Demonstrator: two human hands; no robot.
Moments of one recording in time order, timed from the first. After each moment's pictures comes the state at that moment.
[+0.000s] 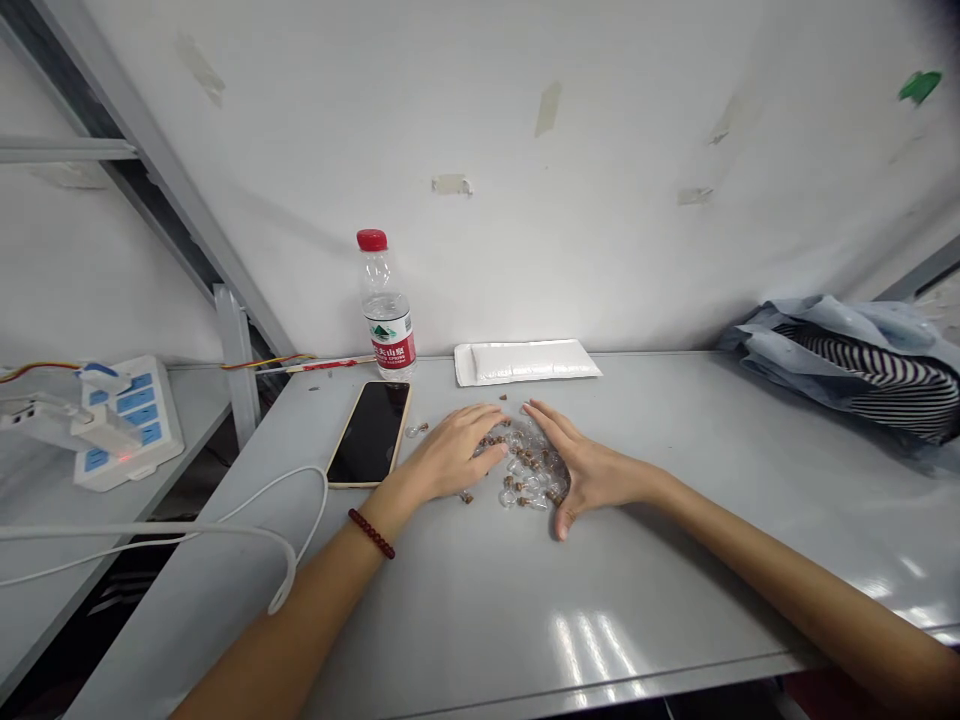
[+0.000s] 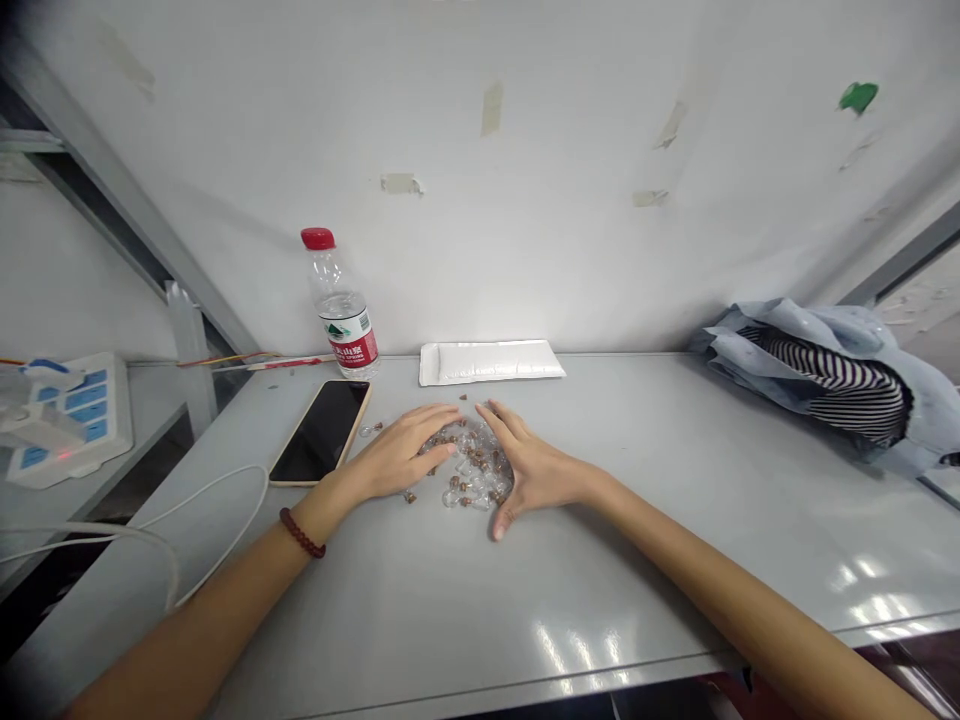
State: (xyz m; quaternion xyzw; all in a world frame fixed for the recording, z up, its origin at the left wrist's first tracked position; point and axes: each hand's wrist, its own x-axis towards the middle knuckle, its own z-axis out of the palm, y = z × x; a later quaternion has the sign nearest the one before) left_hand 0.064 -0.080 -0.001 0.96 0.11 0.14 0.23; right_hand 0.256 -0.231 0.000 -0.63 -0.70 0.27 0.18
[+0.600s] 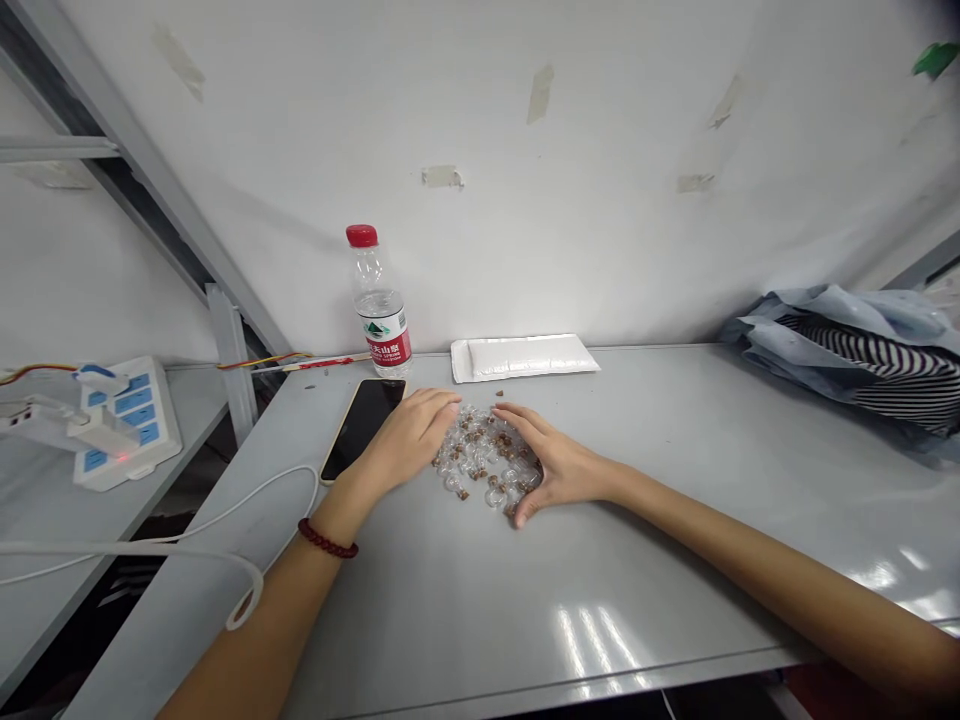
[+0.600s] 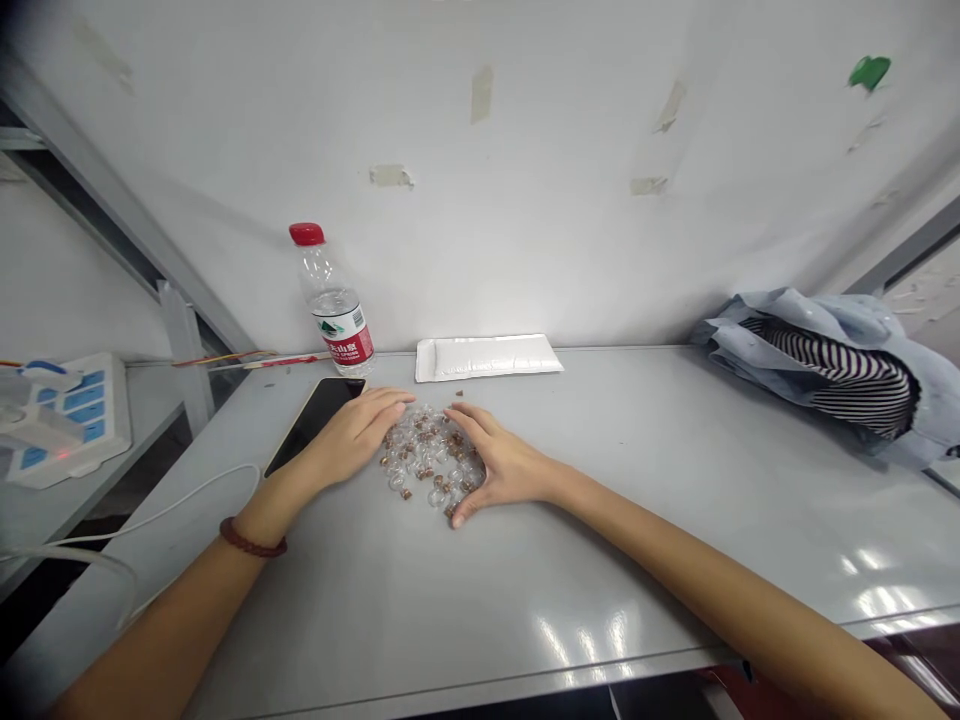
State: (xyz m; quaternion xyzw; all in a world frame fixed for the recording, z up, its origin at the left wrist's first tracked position) left_hand 0.043 -0.062 0.020 0.92 0.21 0.19 0.25; right_hand 0.239 -0.211 -0.012 -0.57 -0.75 0.20 0.26
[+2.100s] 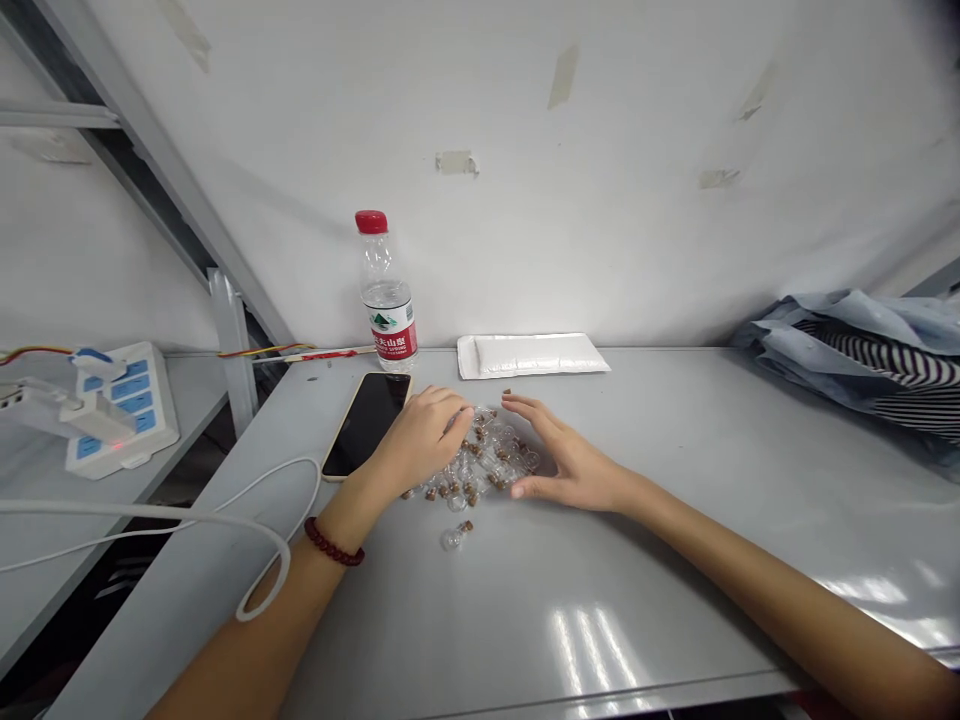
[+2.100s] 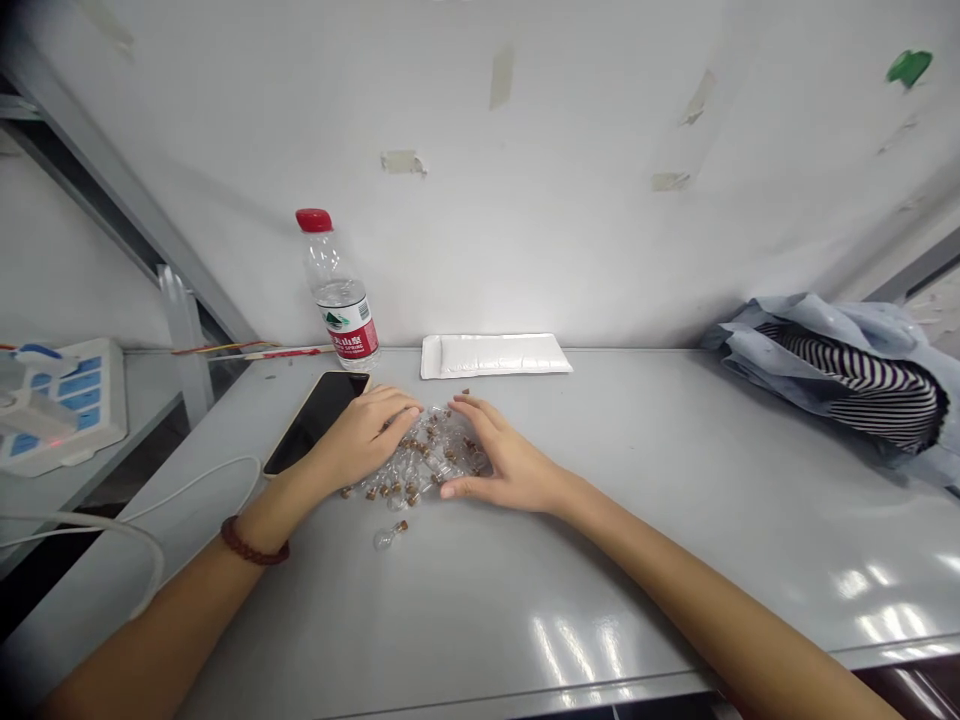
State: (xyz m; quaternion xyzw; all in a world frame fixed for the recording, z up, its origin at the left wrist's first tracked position) left_hand 0.046 -0.068 0.019 0.94 0.18 0.21 0.21; right_hand 0.224 -0.214 0.007 -0.59 -0.73 0.19 0.30
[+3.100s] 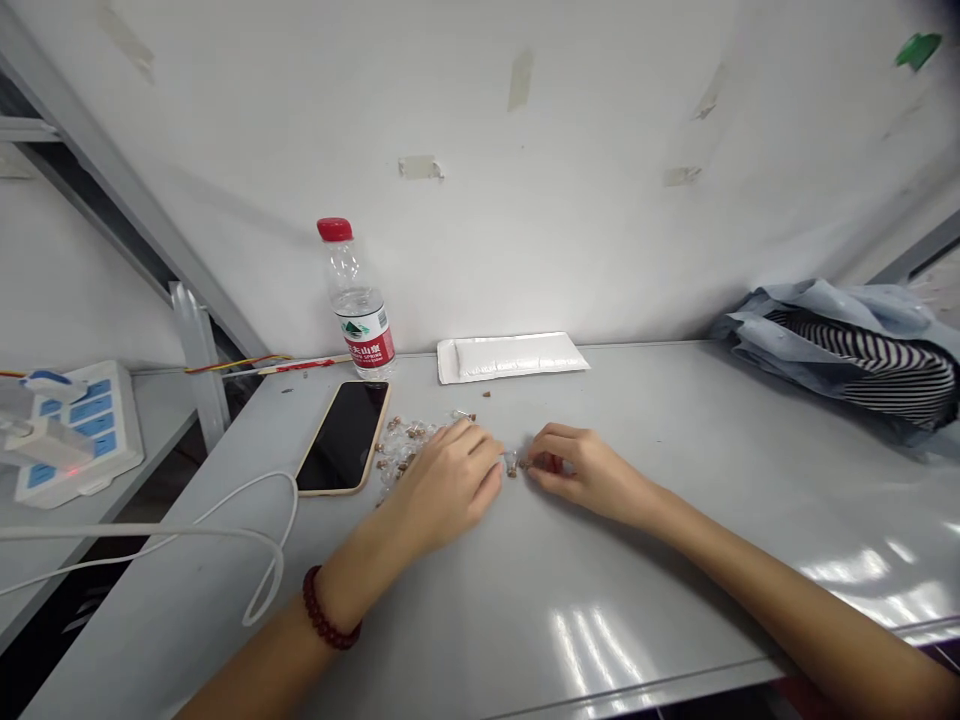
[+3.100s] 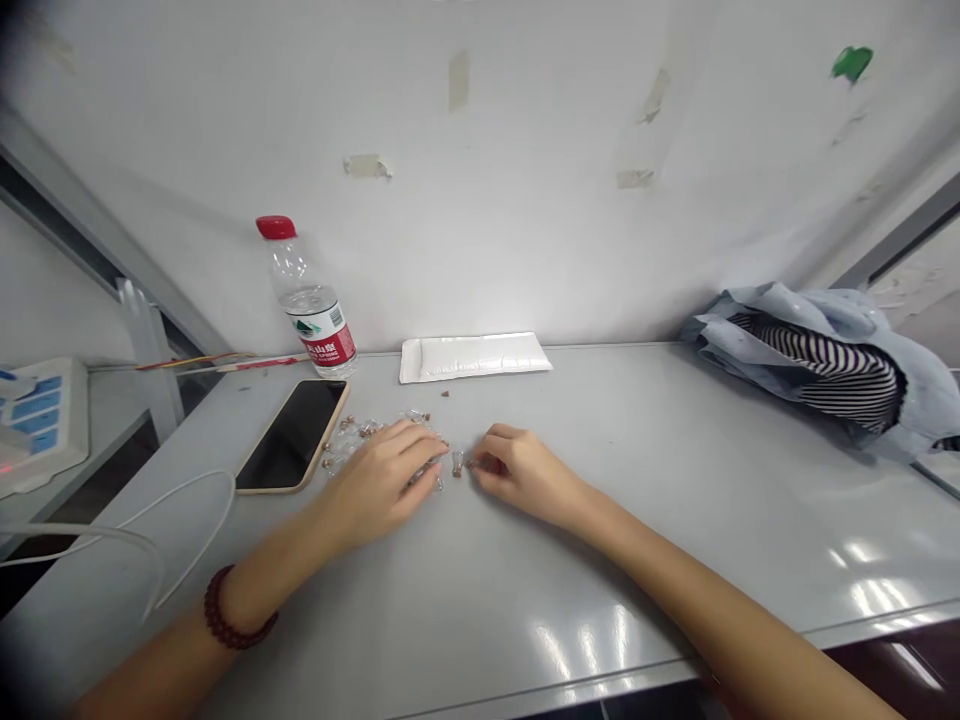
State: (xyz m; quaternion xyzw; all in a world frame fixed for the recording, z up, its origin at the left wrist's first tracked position) left_hand 0.059 -0.122 0.017 0.97 0.07 0.19 0.11; right_hand 0.238 -0.247 0.013 -0.67 -0.67 0.17 0.28
